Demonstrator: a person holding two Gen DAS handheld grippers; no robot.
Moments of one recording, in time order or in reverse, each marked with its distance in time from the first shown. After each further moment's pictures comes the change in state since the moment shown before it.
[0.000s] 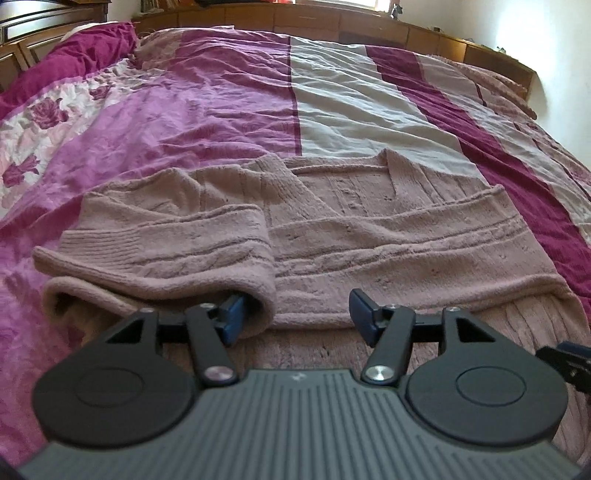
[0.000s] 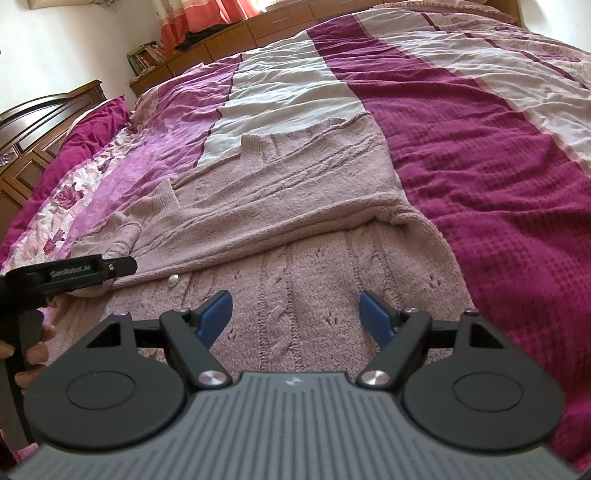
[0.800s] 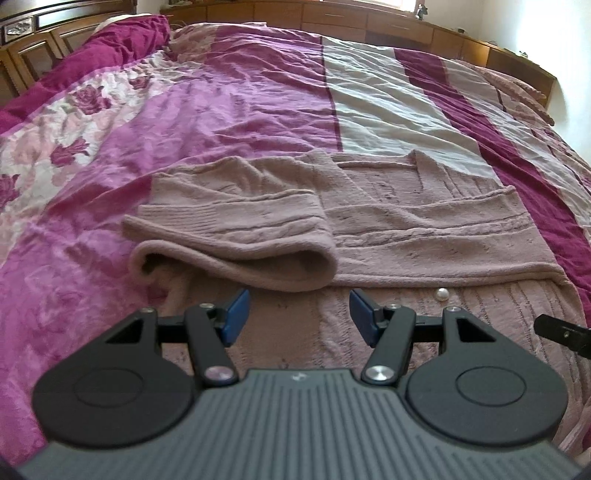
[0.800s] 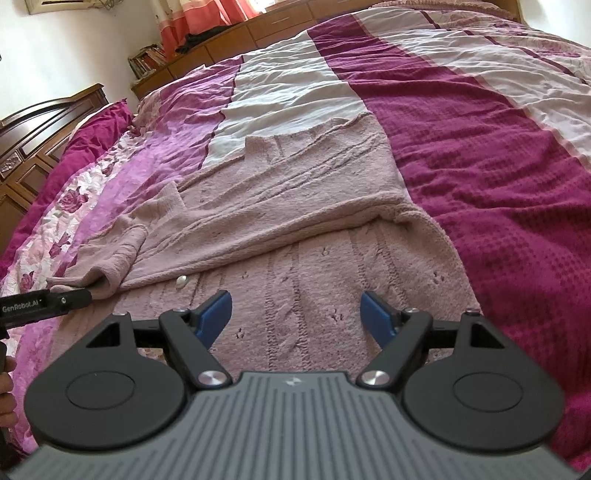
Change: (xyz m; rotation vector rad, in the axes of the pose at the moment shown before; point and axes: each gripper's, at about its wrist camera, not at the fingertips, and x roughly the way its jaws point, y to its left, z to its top) left arm -0.052 0.032 -0.014 -0.051 0.019 0.071; right arm -0.004 0.002 0.000 0.014 0.002 0.016
